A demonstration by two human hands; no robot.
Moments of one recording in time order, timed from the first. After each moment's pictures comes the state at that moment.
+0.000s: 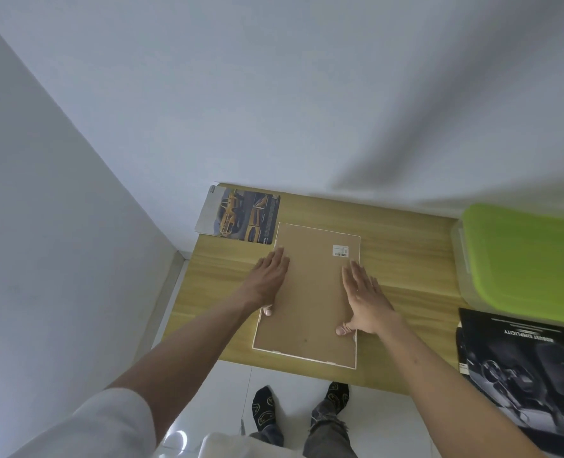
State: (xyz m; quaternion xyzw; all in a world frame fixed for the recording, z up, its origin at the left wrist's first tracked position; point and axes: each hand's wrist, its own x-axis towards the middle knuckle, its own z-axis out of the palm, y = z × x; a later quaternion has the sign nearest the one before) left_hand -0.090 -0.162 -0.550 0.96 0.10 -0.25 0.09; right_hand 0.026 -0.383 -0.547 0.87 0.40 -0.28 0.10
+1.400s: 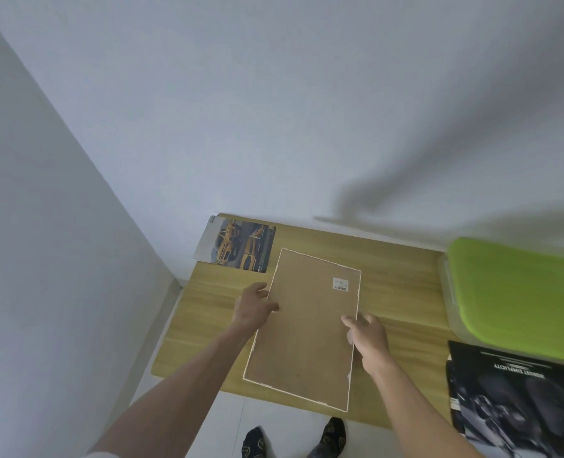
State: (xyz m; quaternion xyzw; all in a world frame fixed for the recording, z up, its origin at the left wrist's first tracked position) left_hand -0.101 -0.180 -0.526 0.67 0.48 0.00 0.57; right_hand 0.013 -0.398 -0.550 0.81 -0.12 -0.30 -0.48
